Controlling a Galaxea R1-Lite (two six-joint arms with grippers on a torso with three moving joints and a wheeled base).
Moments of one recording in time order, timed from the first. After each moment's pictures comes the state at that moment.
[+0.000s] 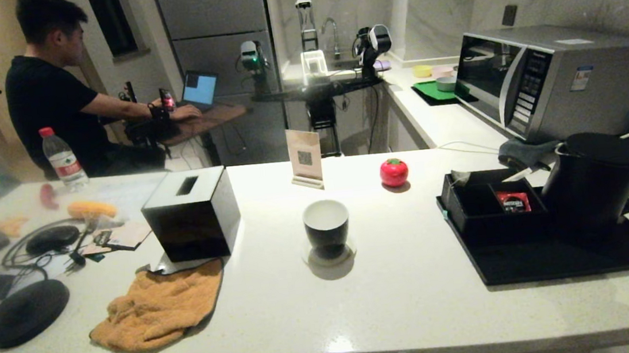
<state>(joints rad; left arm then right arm) 0.00 0.00 0.00 0.00 -0.02 0.01 -0.56 1.10 -0.38 -0.23 -0.12 -0.04</state>
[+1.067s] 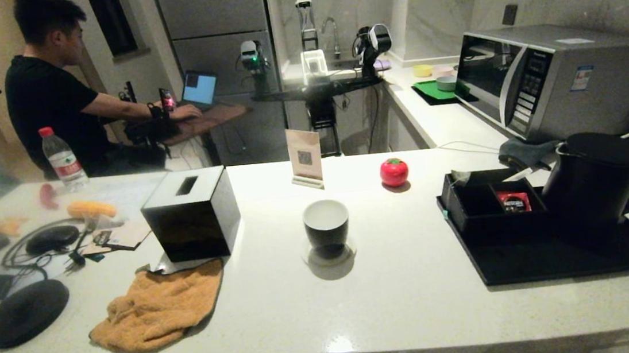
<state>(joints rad) 0.00 0.00 0.00 0.00 -0.02 0.01 -0.56 1.61 -0.39 -0.79 -0.03 -0.04</state>
